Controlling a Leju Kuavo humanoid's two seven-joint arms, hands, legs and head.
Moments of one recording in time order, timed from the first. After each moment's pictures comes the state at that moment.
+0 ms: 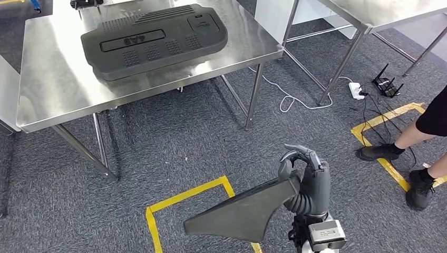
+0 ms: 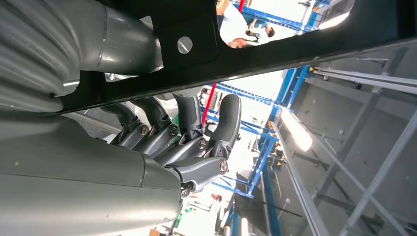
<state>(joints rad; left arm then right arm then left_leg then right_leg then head) -0.06 -0.12 0.80 -0.20 -1.15 0.14 -0.34 0.13 -0.03 0.38 -1.92 0.21 -0.39 -0.48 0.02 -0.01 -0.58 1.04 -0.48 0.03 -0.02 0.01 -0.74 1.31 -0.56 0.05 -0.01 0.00</state>
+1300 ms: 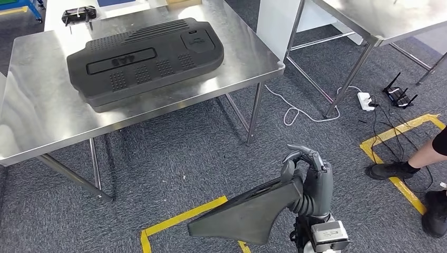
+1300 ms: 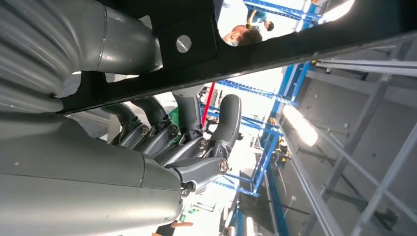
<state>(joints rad) -0.06 -0.12 0.81 -0.20 -1.16 0.14 -0.34 0.13 -0.02 0.38 -1.92 0.20 -0.39 -0.48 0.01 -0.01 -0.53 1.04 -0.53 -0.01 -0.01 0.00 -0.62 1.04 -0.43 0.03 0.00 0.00</state>
